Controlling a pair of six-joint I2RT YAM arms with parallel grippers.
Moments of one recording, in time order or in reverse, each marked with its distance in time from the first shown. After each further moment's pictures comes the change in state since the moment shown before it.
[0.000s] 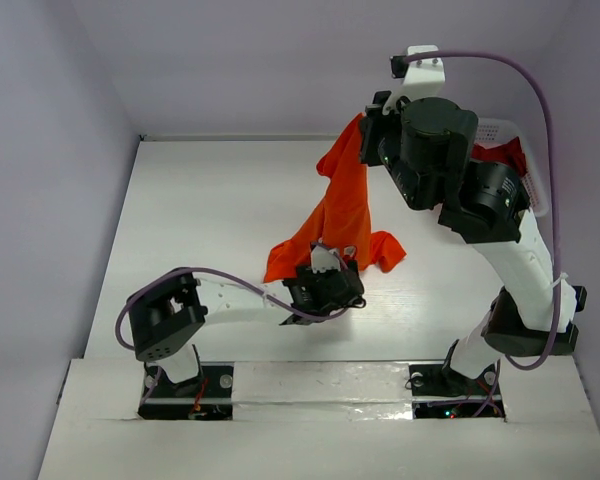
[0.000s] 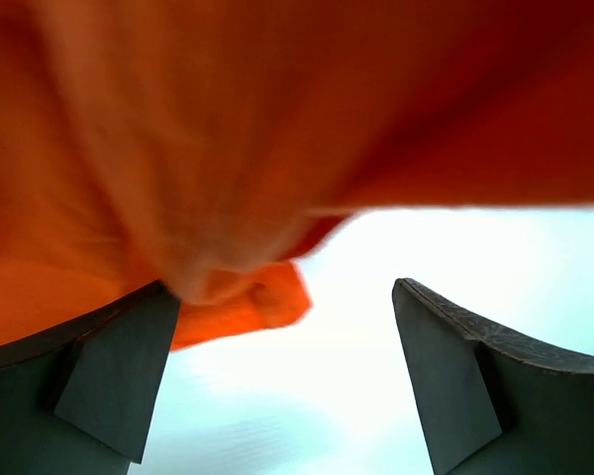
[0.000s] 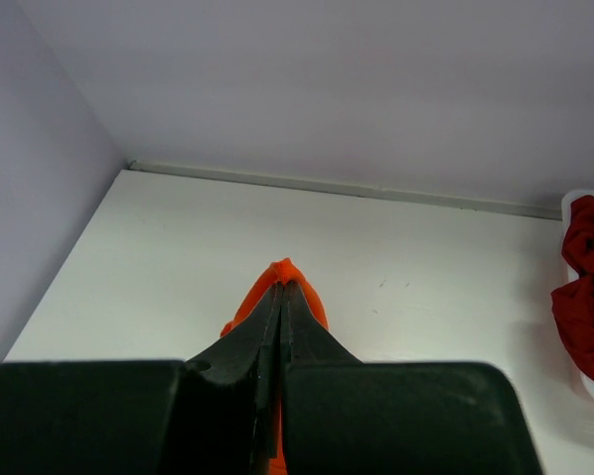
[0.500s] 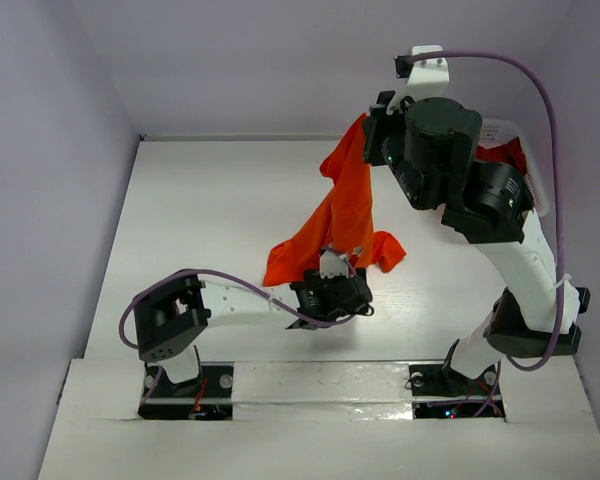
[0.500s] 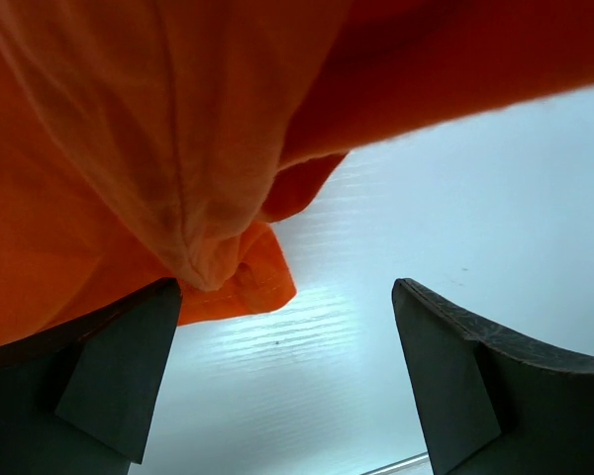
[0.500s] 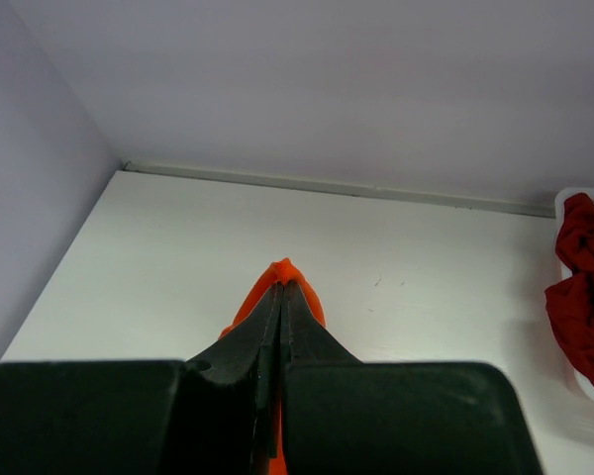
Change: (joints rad) left arm -0.056 0.033 0.070 -0.060 0.021 0.000; right arm -0.012 -0.014 -0.017 0.001 -0.002 0.000
